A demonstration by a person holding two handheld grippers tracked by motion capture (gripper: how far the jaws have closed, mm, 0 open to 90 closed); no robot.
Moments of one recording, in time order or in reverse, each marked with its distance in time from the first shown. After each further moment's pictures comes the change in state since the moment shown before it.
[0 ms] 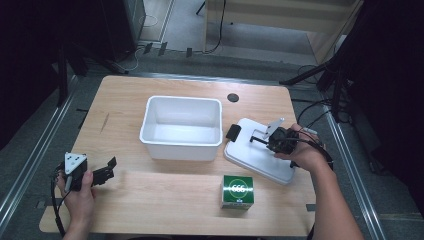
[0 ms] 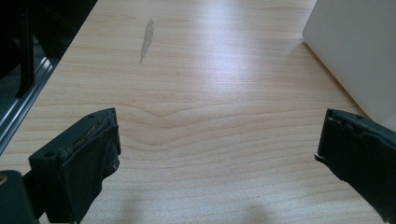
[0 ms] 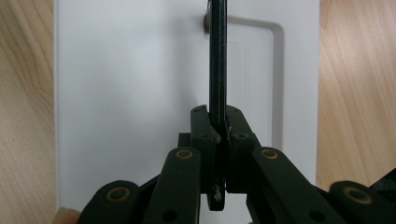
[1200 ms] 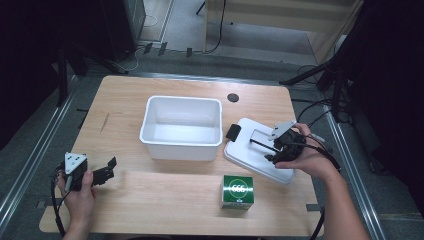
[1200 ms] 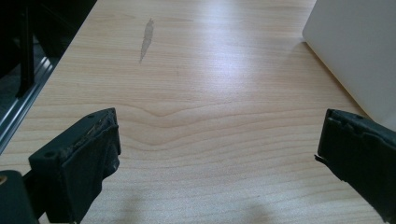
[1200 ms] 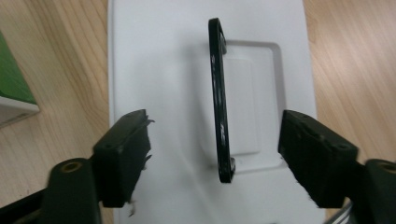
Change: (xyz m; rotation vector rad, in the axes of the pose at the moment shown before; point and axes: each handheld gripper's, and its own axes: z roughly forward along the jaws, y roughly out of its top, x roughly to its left) left arm 0.000 0.000 0.000 0.003 0.000 0.002; right arm 0.017 -0.008 -0.032 -0.107 -0.001 0.080
